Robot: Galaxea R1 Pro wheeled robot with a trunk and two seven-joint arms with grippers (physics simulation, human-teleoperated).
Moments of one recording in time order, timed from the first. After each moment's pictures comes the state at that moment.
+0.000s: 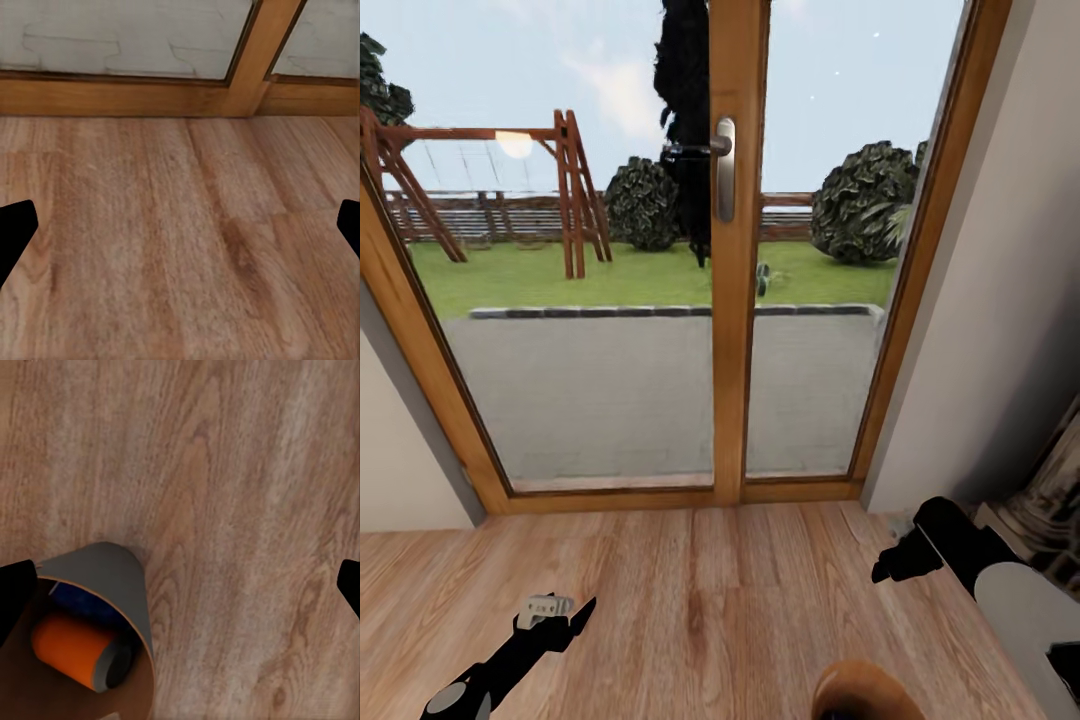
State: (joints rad) left arm -0.30 0.07 0.47 -0.72 -0.16 -0.16 -0.62; right arm -0.85 -0.28 0.14 -0.43 0.35 0.83 0.61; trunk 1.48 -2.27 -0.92
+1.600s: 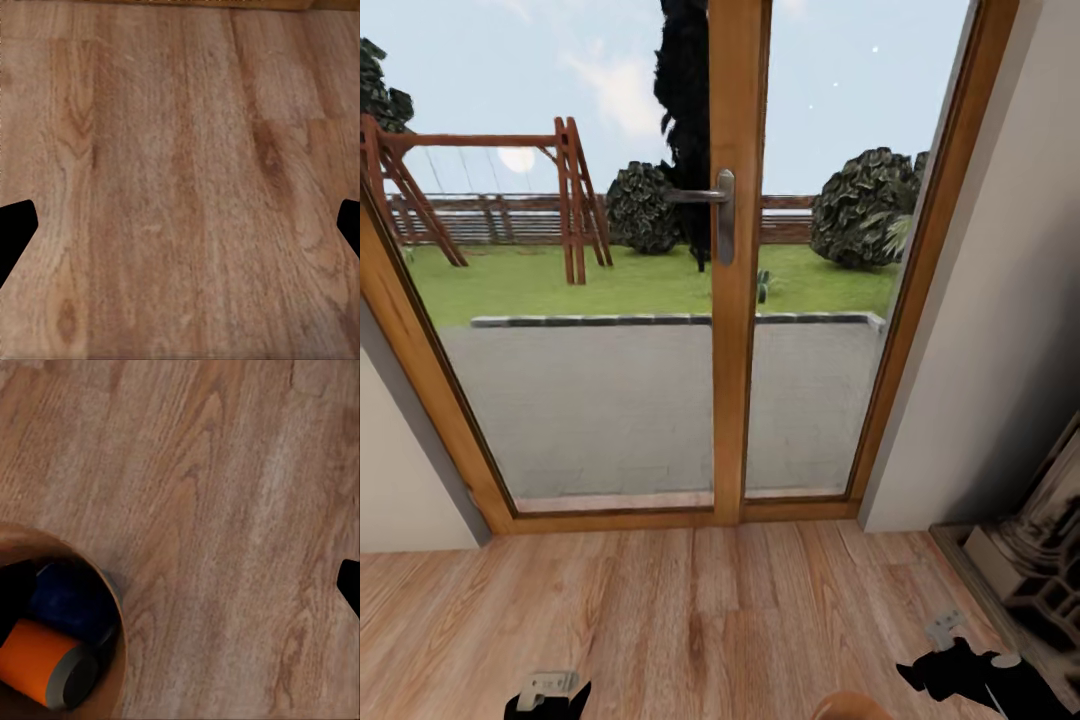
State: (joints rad) left arm -0.30 0.08 0.45 -0.36 -0.28 -0.27 -0.36; right arm -0.36 -0.30 -0.13 -0.61 0.34 0.20 0.52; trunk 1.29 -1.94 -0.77
